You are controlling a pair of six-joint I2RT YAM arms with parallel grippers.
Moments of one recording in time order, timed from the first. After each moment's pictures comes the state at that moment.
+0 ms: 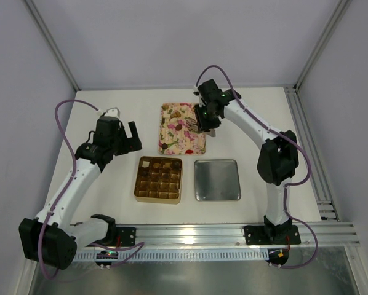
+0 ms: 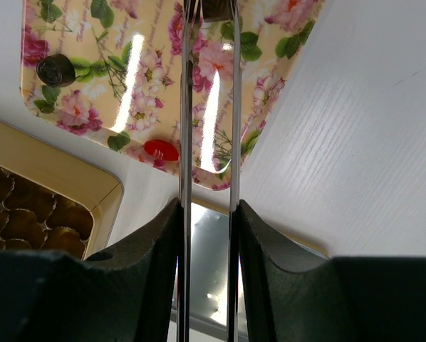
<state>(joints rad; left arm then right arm) -0.26 1.11 0.98 -0.60 -0.11 -0.42 0.52 2.01 1.87 -0.94 -0.04 0.21</state>
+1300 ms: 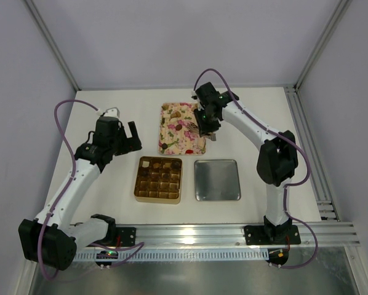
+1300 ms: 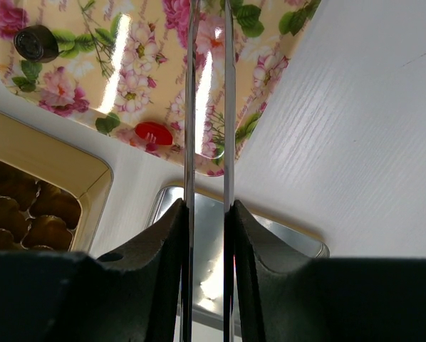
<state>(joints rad) -0.26 1.10 0.98 -0.60 -0.11 -0.42 0.54 2.01 1.85 -0.97 -0.02 0.19</state>
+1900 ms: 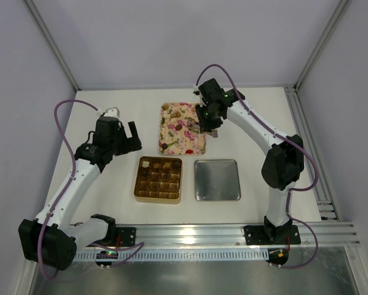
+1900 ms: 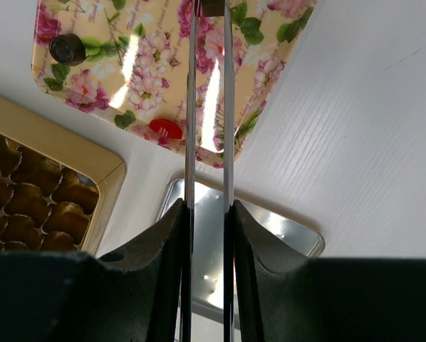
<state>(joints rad) -0.26 1.10 0.98 -0.60 -0.11 -0.42 0.54 1.94 1.85 -0.97 -0.02 0.19</state>
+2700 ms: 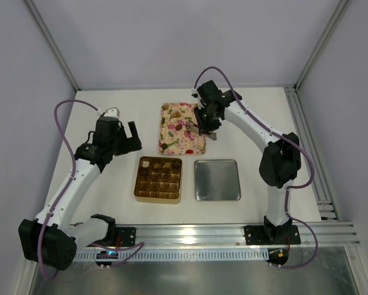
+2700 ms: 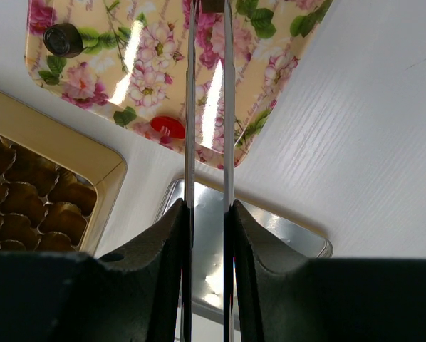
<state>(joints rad) -0.26 1.10 0.98 -0.60 -0.11 -0.42 0.54 1.97 1.85 -0.97 -0.05 0.18</state>
